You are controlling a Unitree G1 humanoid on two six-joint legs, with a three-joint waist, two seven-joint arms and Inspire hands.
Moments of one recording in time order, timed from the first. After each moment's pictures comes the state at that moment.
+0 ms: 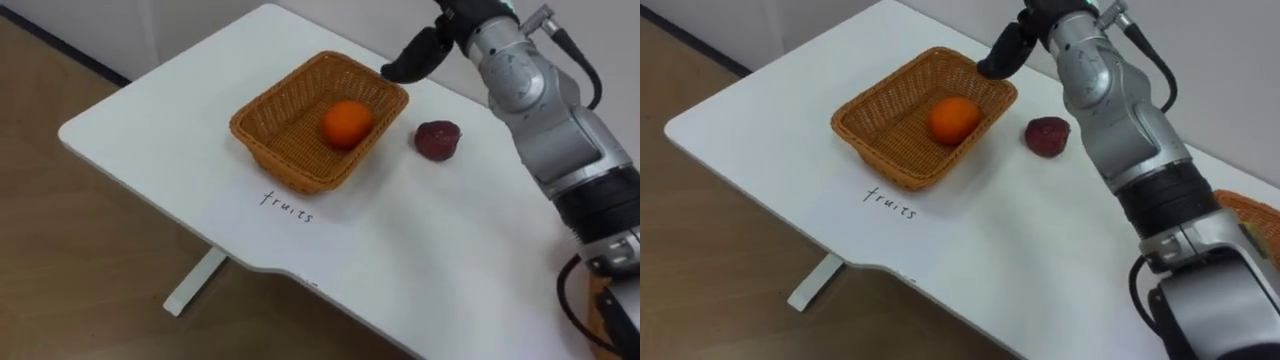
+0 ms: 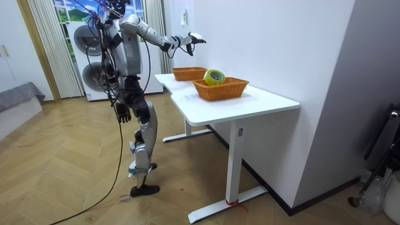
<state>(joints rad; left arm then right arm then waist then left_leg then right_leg) 0.24 0.27 0.04 0.98 0.09 0.20 0.08 -0.81 -0.50 0.36 0.39 -0.32 0.18 0.04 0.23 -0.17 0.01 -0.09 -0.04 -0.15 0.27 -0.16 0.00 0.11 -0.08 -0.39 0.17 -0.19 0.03</state>
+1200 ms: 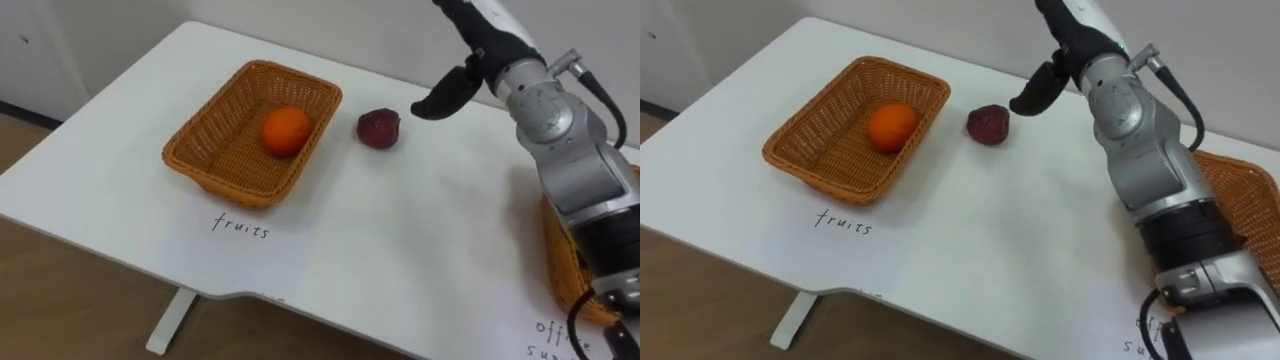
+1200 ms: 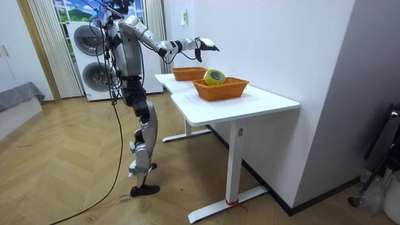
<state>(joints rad) 0.11 0.23 0.04 1.00 0.03 0.18 0.05 -0.66 -0.50 0.25 0.34 -0.33 0.21 0.14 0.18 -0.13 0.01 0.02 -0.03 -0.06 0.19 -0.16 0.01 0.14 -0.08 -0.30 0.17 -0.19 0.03</state>
